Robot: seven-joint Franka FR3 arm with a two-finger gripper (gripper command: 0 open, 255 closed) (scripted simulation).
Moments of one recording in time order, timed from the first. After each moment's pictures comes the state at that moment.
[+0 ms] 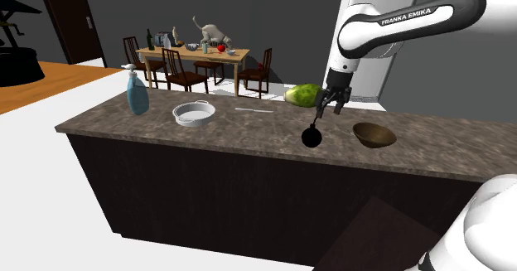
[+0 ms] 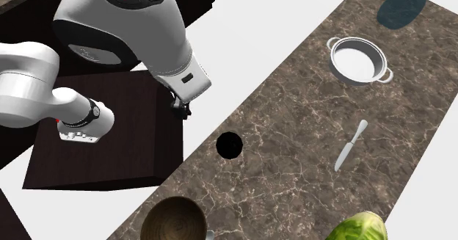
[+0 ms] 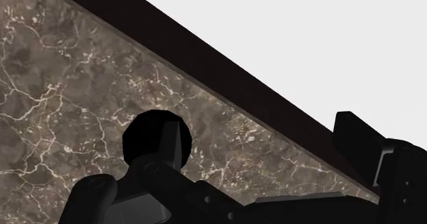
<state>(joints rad) -0.09 -0.29 -0.13 -2.22 0.03 1.94 -0.03</state>
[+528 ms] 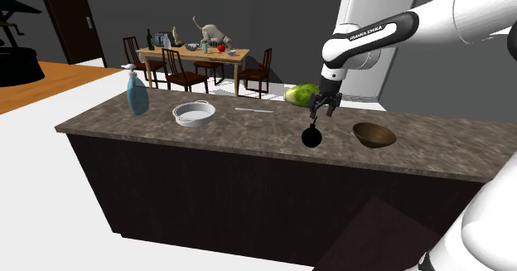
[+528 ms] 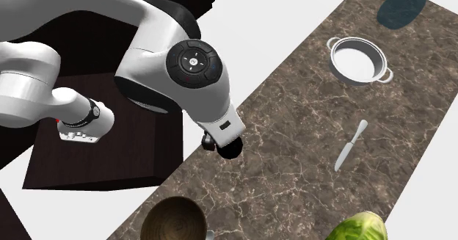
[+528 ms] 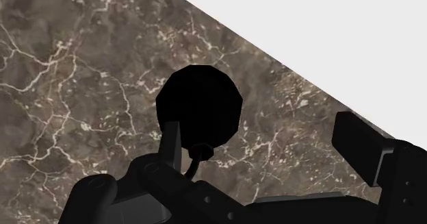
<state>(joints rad) -0.13 -0.02 -0.20 -2.06 0.09 2.04 -0.12</state>
